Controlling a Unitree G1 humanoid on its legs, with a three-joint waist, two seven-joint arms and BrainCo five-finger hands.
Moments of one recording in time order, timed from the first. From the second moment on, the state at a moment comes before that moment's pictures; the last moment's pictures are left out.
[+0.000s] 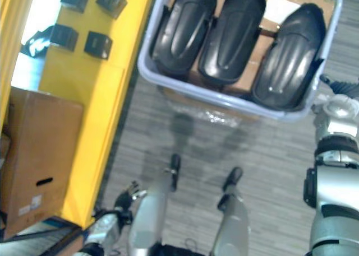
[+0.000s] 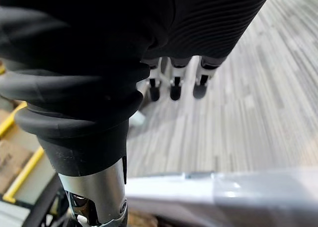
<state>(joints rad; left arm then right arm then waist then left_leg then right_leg) -0.14 0.15 -0.13 1.00 -0.39 -0.25 -0.09 -1.02 -0.77 -0.06 1.15 0.37 0.04 -0.41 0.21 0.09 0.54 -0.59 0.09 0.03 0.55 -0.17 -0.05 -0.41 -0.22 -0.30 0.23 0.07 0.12</state>
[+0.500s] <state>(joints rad) -0.15 0.13 -0.14 1.02 -0.44 -0.28 -0.12 -1.06 -0.77 -0.03 1.16 0.37 0.14 -0.44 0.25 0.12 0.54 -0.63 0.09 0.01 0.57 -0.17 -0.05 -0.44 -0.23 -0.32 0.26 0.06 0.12</state>
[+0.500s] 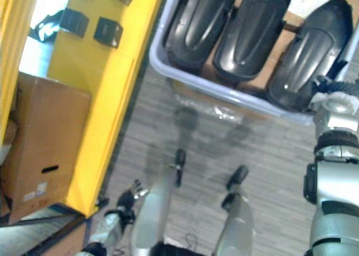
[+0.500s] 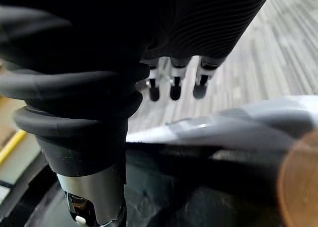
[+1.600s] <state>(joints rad) -0.17 0.16 -0.20 0.89 -0.59 -0.29 -0.33 -1.07 -0.71 0.03 1.13 0.06 0.32 -0.42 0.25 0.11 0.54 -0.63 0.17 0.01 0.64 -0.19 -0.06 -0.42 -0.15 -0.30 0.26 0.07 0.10</state>
